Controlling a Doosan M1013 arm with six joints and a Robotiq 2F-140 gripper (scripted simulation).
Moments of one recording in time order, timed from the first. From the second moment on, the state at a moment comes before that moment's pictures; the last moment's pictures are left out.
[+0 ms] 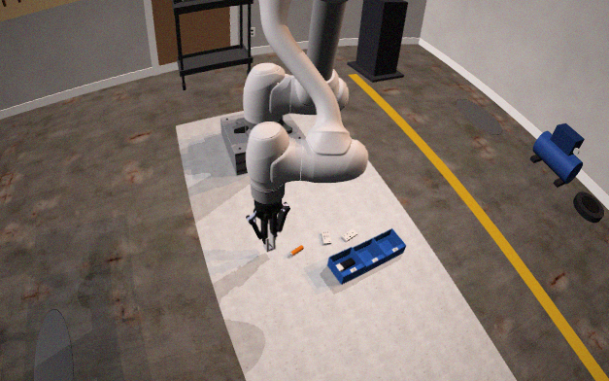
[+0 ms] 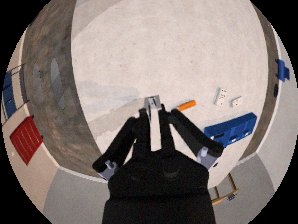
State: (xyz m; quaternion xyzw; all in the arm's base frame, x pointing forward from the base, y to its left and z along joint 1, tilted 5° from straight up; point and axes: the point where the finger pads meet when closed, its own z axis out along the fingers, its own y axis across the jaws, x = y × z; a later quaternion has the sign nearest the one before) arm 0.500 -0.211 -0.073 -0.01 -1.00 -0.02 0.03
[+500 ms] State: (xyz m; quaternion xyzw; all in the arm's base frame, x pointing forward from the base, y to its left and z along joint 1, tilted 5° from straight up) arm 0.502 -0.213 -0.040 -0.01 -1.00 -0.02 0.03
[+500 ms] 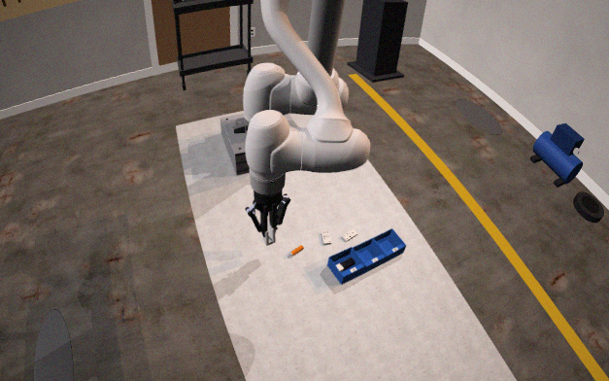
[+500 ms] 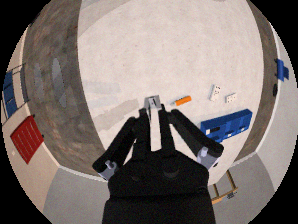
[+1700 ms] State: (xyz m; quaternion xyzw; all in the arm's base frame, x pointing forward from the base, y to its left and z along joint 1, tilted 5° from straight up) arm 0.573 -0.132 -0.034 -0.01 -1.00 -0.02 0.03
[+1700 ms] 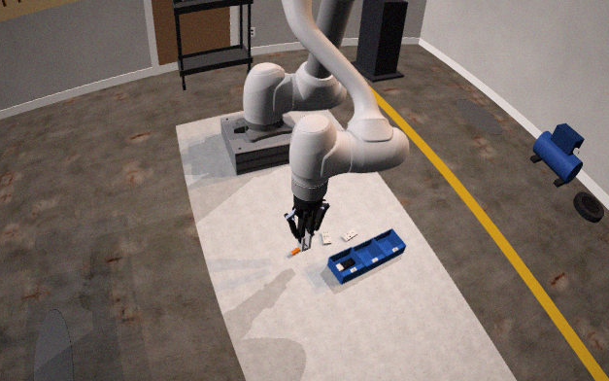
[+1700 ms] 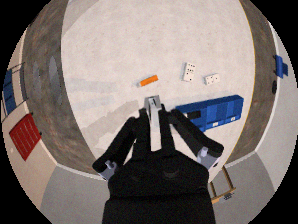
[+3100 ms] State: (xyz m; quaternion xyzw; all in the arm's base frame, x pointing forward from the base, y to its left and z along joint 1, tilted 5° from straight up) arm 0.661 -0.034 -0.035 0.49 -0.87 -0.03 0.02
